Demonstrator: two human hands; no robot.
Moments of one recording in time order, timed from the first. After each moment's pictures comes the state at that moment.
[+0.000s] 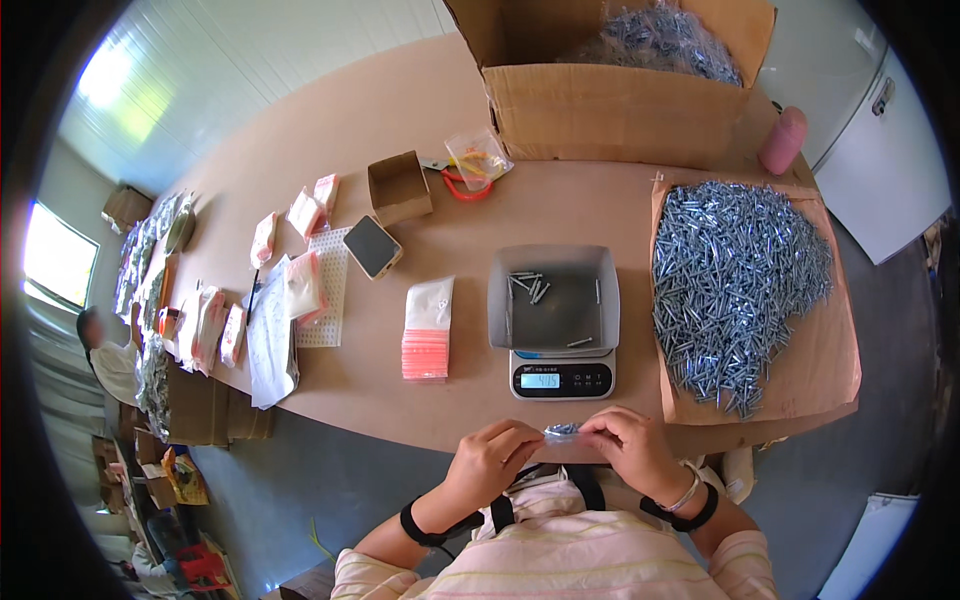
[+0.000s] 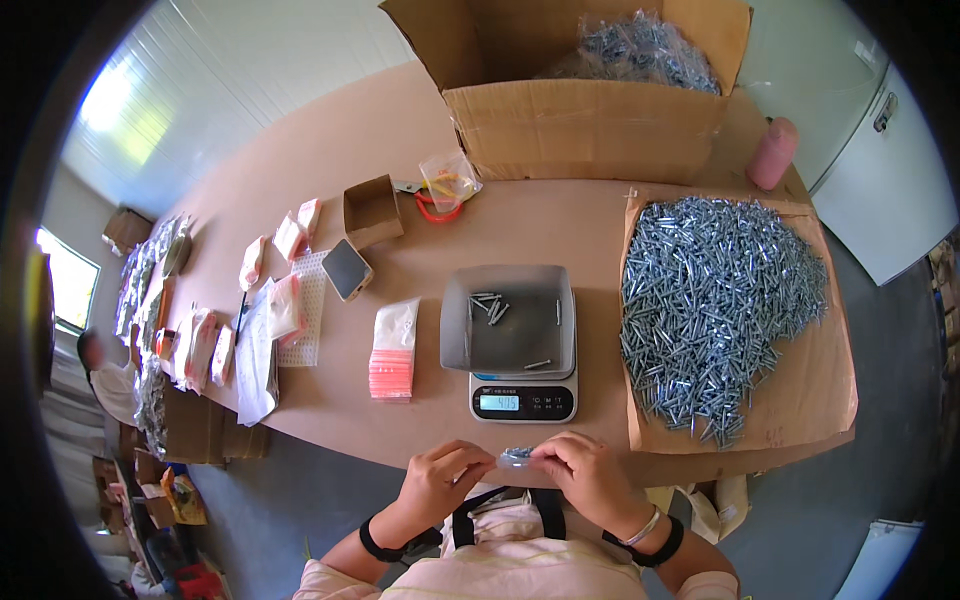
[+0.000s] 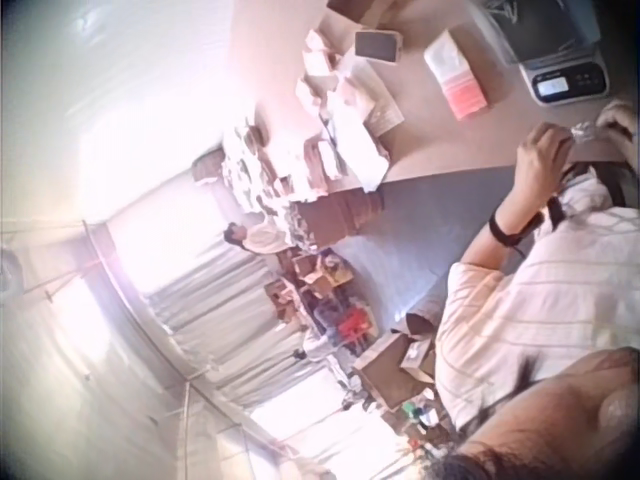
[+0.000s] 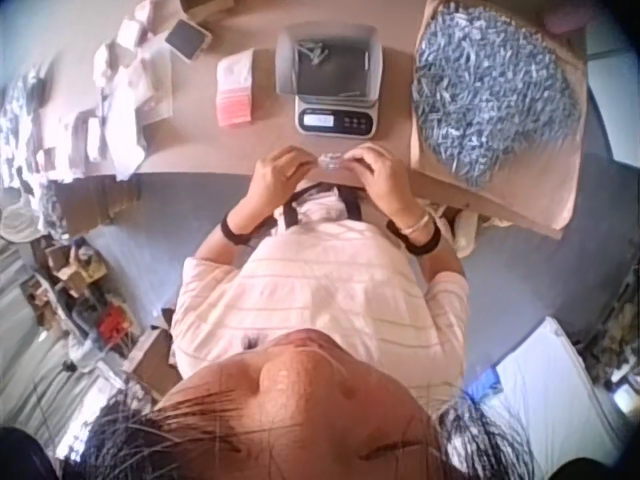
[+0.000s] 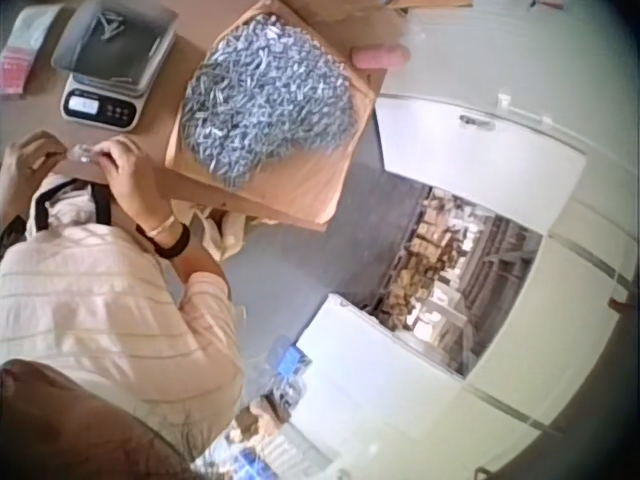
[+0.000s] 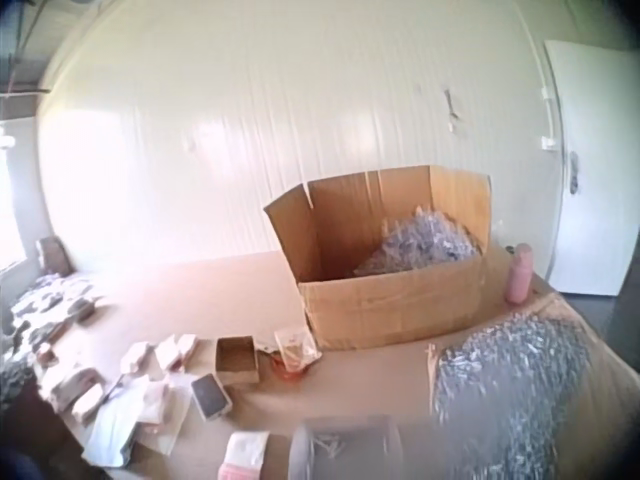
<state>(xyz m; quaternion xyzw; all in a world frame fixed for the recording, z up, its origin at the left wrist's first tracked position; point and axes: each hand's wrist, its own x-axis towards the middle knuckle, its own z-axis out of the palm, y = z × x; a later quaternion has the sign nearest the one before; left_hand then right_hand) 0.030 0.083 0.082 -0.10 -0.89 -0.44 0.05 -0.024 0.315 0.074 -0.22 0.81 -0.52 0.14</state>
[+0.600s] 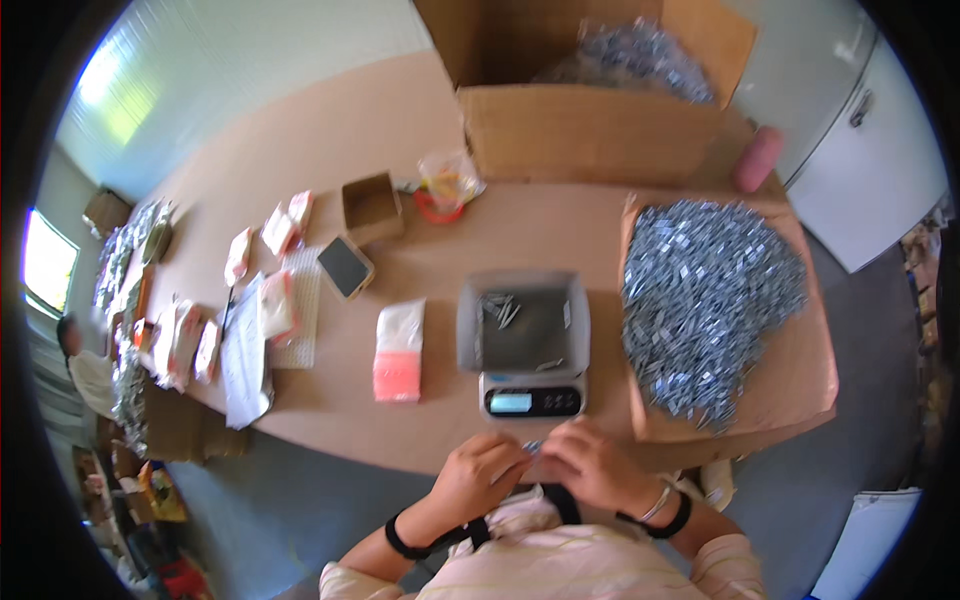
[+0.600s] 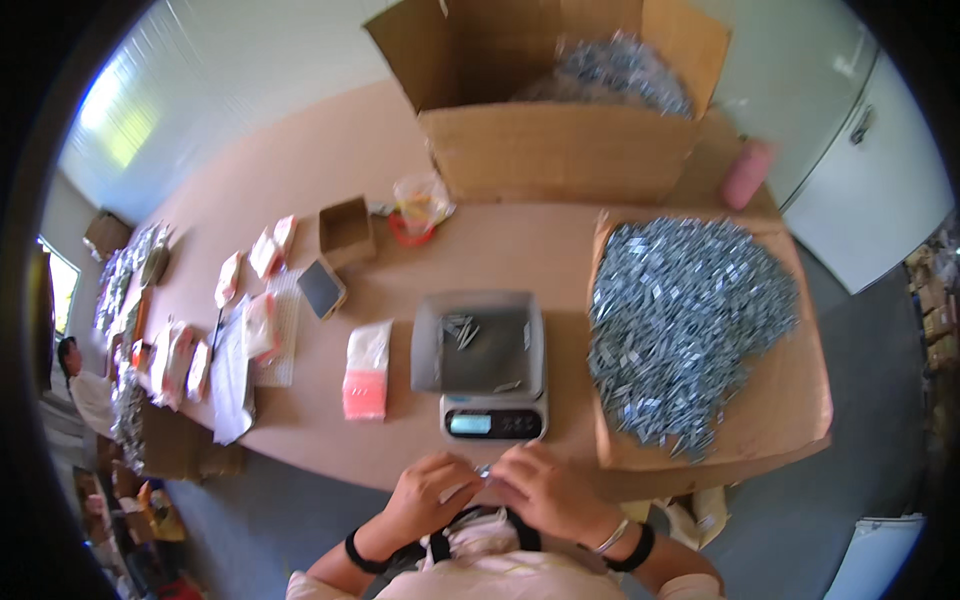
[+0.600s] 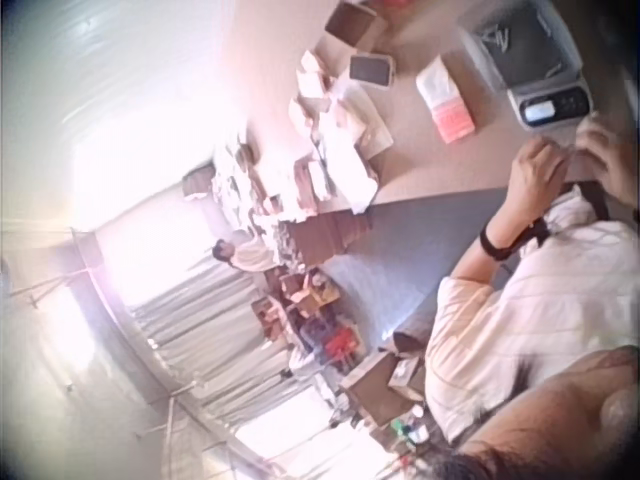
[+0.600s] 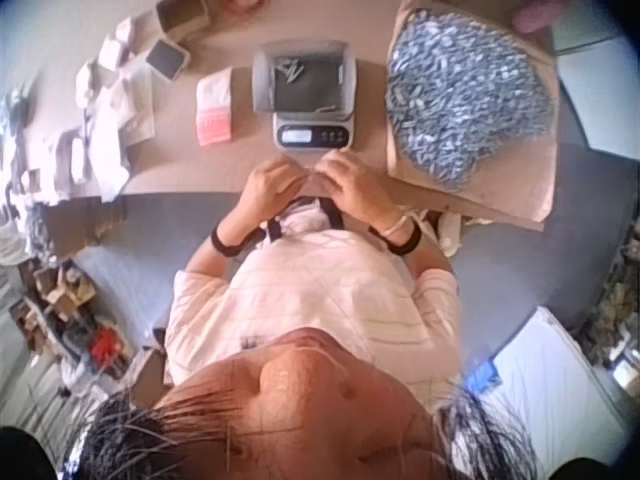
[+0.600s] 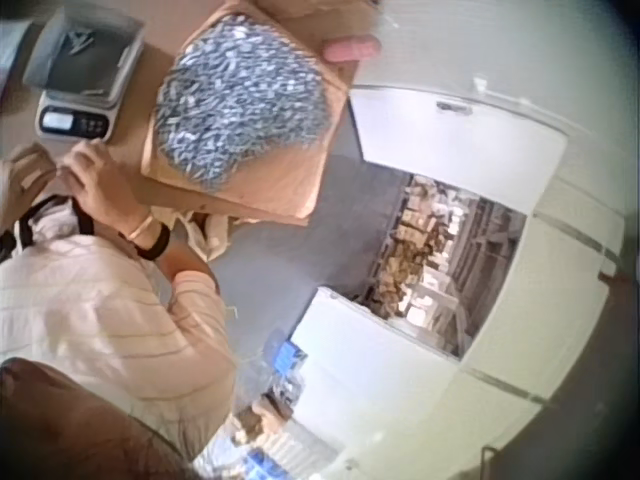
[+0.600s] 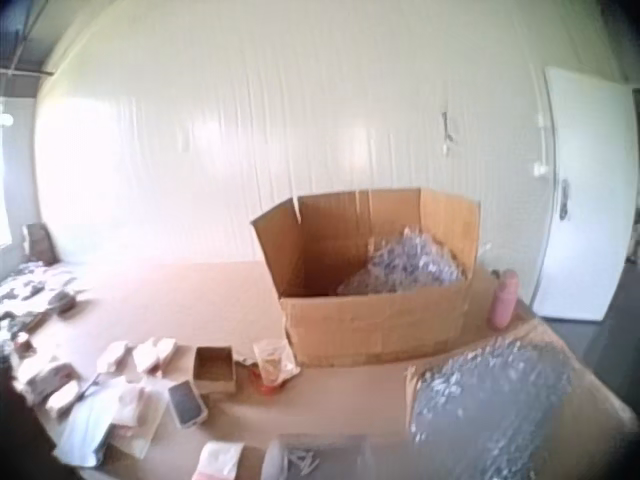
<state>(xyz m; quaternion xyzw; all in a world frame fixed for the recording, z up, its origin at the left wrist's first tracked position) 0.013 0.091 0.078 -0.17 -0.87 -0.46 0.05 -0.036 0.310 0.074 -0.37 0.81 -0.45 0.06</state>
